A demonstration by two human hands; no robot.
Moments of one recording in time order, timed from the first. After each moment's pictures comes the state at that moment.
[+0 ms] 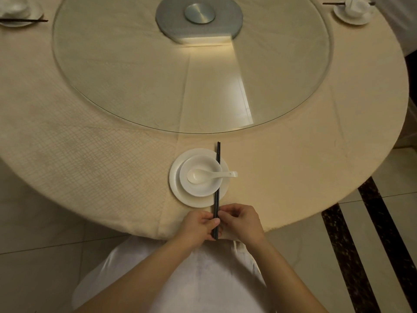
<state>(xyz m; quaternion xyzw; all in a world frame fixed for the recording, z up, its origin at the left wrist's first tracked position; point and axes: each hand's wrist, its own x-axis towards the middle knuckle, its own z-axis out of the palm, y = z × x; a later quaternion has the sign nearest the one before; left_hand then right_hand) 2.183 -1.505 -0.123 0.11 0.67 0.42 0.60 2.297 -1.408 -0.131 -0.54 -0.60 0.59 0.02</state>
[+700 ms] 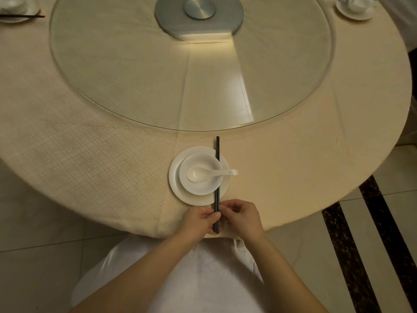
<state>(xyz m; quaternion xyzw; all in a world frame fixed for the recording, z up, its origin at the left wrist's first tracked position) 2.180 -1.500 -0.126 0.12 0.68 0.43 0.59 2.294 -1.405 -0.138 -0.54 -0.61 0.58 0.04</state>
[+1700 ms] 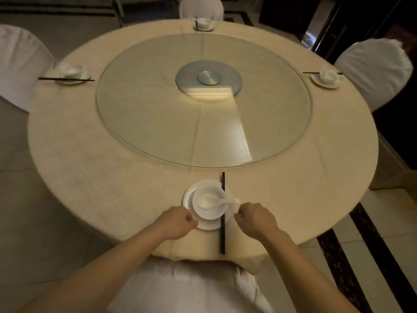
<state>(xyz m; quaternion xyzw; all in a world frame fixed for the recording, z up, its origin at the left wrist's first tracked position) 2.086 -1.523 -0.029 0.38 0.82 0.07 0.42 2.269 -1.372 -0.027 -0.44 -0.86 0.19 -0.17</state>
